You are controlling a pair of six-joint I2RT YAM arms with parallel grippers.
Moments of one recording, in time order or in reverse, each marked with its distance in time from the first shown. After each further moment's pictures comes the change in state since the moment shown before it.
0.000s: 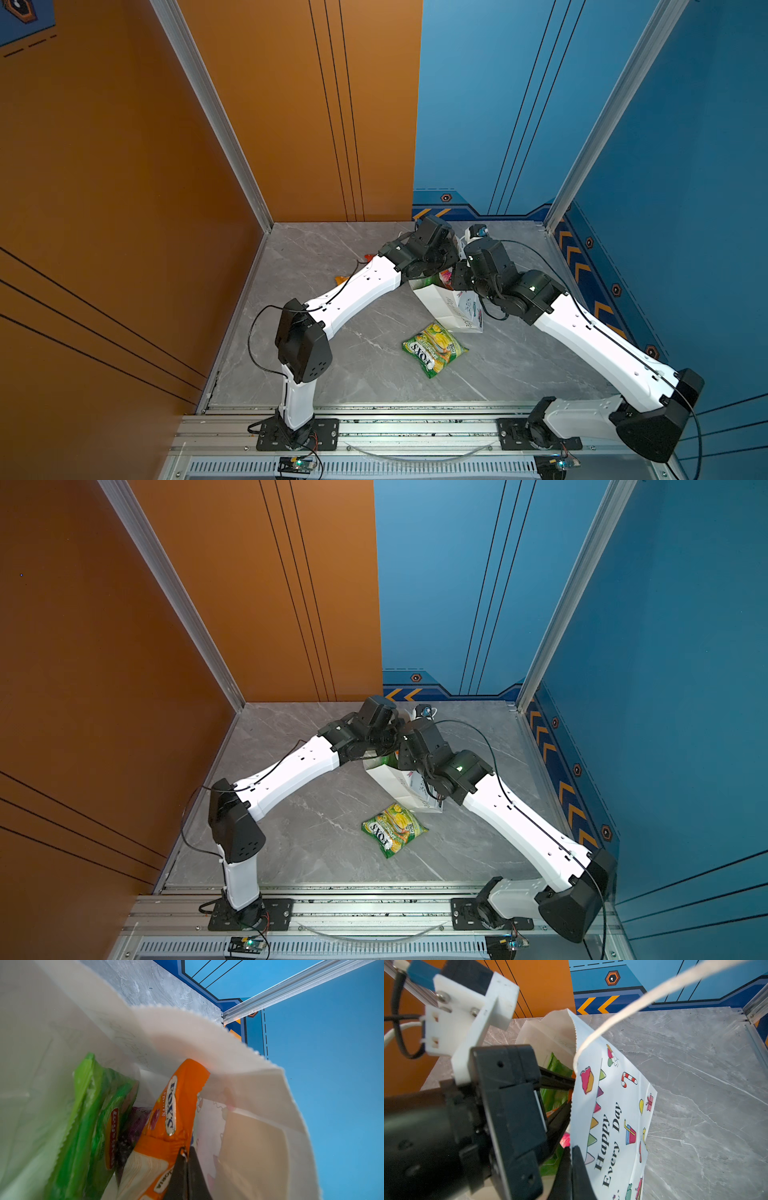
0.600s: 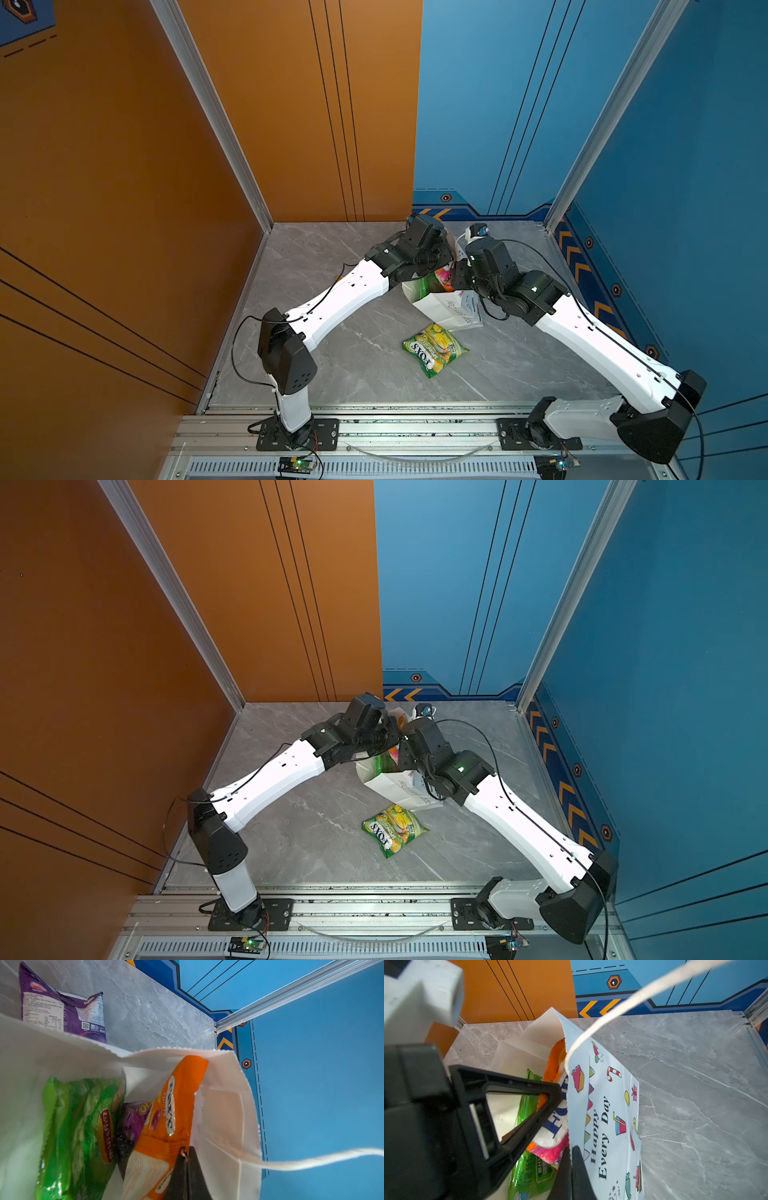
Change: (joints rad) left arm -0.007 -0.104 -0.060 0.002 -0.037 -0.009; right arm 0.002 -0.008 0.002 0.008 -0.002 -0.003
